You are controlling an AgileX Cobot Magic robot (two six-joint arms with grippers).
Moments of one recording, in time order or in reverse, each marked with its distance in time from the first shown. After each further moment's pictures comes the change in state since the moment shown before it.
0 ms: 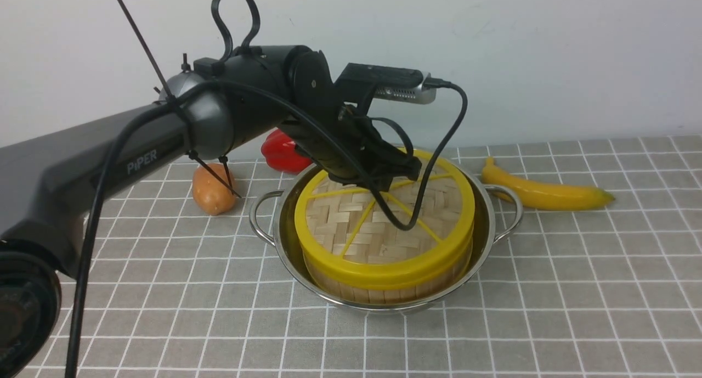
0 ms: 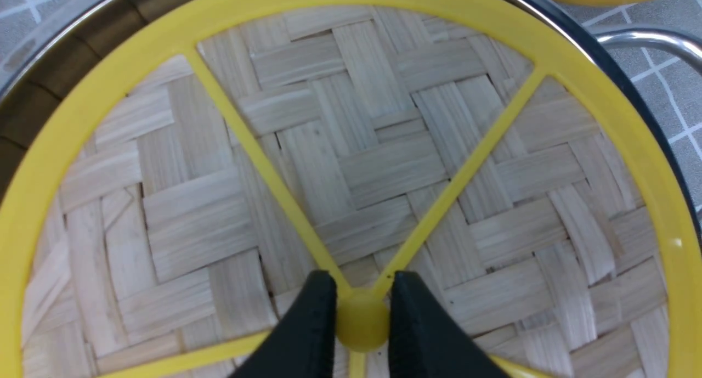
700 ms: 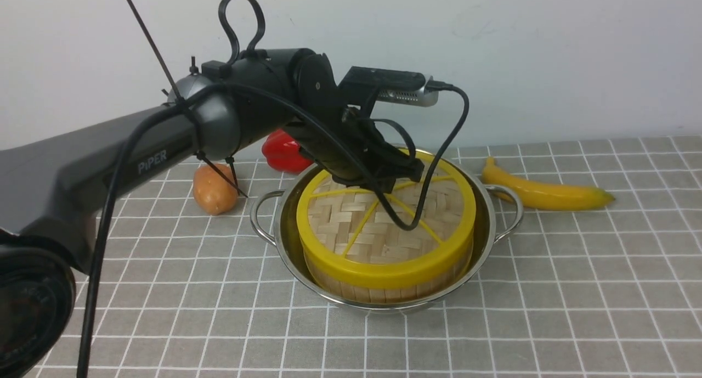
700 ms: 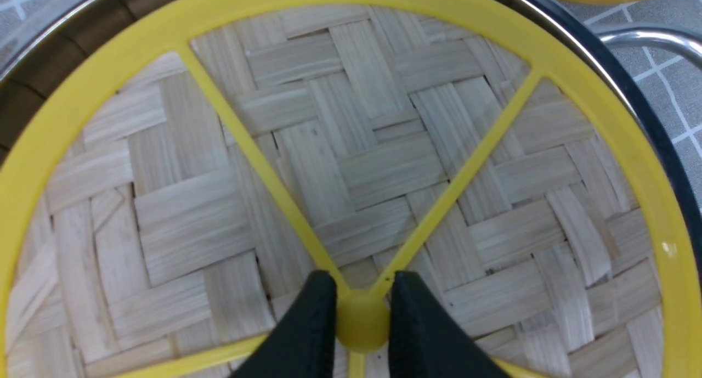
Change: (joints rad) right arm 0.000 0.000 0.000 0.007 0.000 0.000; left arm 0.000 0.030 -0.021 -0.014 0.004 0.009
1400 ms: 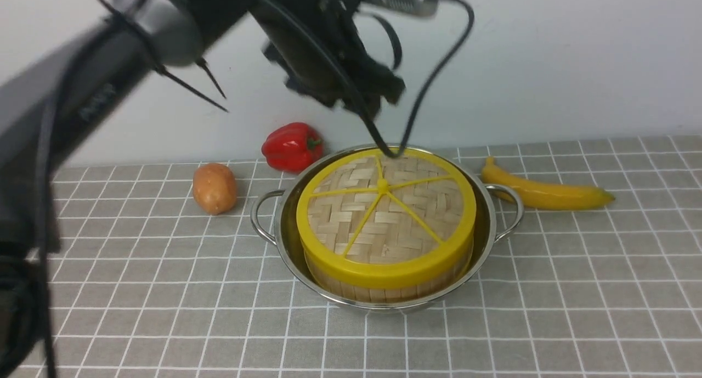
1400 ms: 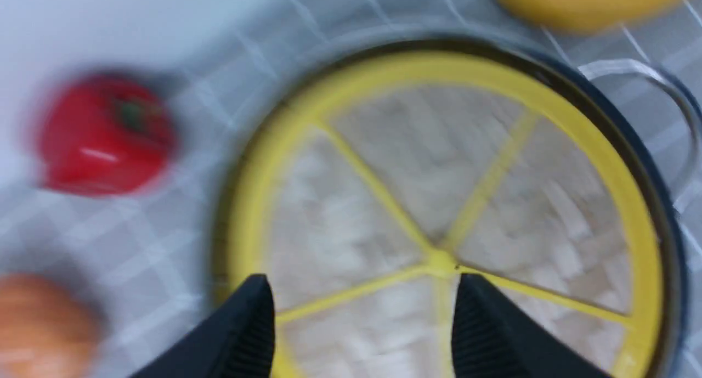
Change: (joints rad) right arm 0.000 -0.013 0.032 -0.060 -0.005 -0.056; left arm 0.000 -0.096 -0.416 0.294 0.439 -0.027
